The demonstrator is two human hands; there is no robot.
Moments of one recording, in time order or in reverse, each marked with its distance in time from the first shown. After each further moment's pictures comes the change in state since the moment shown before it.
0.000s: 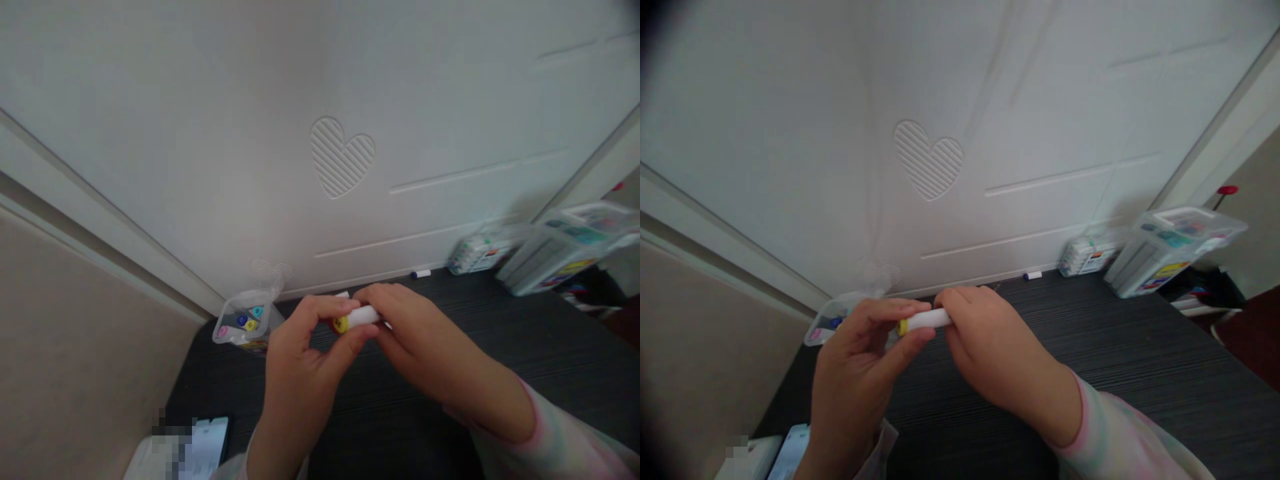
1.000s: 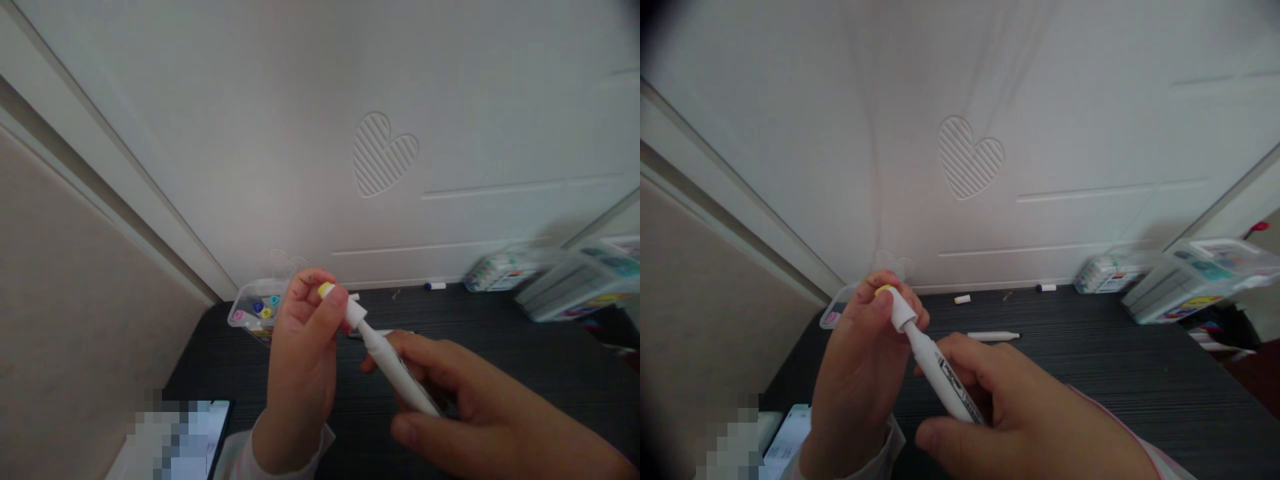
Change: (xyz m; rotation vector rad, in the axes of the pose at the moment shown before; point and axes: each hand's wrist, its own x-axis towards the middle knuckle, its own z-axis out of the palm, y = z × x) left_hand 0.009 0.007 0.000 -0.857 0.207 -0.388; right_hand -0.020 -0.026 -0.023 0.650 -0.568 0.284
